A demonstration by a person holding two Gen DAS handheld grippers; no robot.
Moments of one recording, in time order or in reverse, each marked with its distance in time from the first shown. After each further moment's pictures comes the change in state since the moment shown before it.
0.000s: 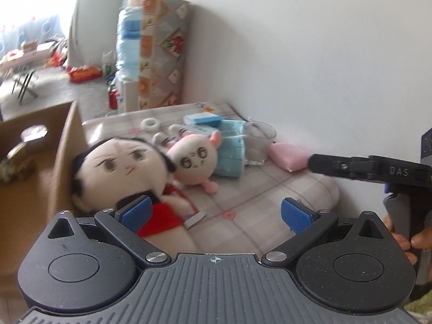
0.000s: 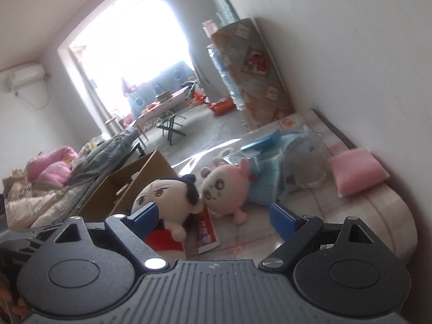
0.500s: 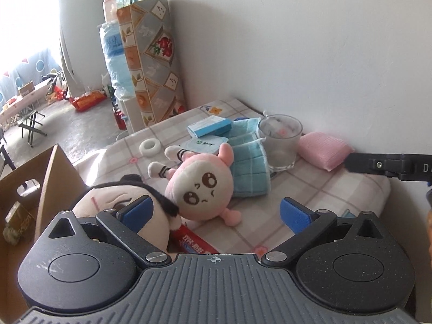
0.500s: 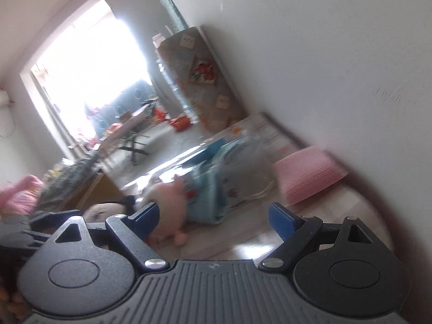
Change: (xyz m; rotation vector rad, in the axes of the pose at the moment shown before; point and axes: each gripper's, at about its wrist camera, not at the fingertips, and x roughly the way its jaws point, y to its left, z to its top) left arm 0.093 -0.035 0.033 0.233 0.024 0.134; right arm 0.023 -0.059 0.000 0.045 -0.081 -0.189
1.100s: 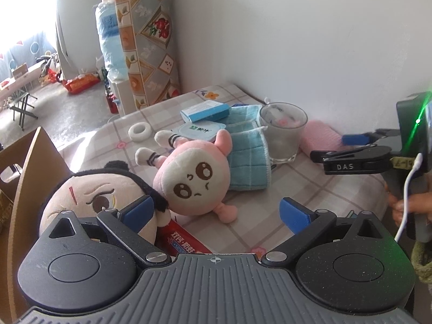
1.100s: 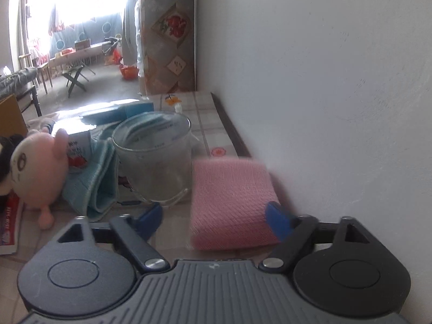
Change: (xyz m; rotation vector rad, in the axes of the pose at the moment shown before) left arm 0.035 0.003 0.002 -0.039 0.064 -0.033; right arm 0.109 -0.026 0.014 -0.356 0.142 -0.305
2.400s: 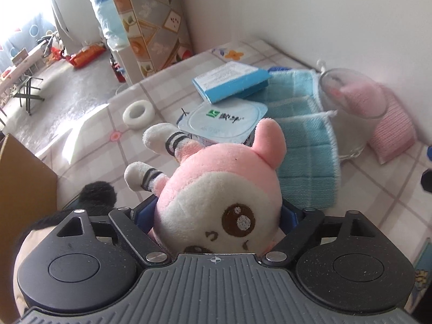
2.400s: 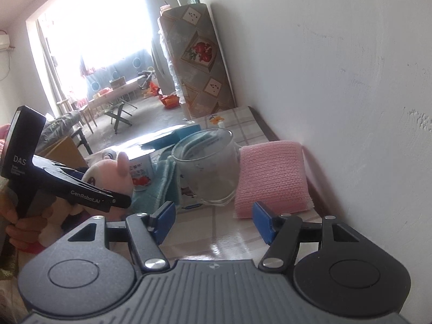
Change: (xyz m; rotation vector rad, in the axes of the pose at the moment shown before) left arm 0.116 0.020 0.035 0.041 0.223 0.096; right arm -0.059 -0.016 -0.018 0.163 -0.089 0.273
